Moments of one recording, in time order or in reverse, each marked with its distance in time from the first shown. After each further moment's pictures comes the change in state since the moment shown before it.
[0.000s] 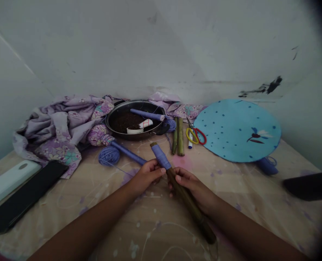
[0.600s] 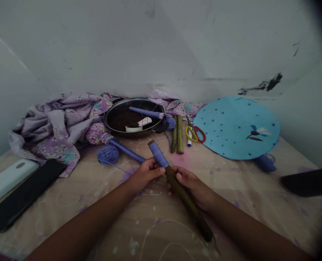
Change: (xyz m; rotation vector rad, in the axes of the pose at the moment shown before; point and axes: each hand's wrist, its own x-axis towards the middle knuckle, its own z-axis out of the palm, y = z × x) left_hand -0.001 0.001 -0.001 0.025 0.022 -0.013; right_hand 0.000 0.005 -0.005 -0.014 -0.042 -0.013
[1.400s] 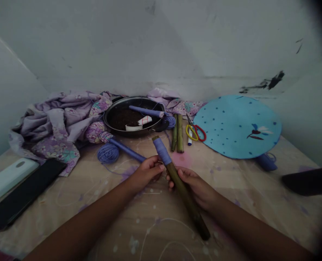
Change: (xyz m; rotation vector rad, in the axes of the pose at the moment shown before) left_hand -0.001 0.003 0.003 -0.018 -0.048 -0.006; right_hand 0.000 -0.004 0.001 0.057 -0.002 0.000
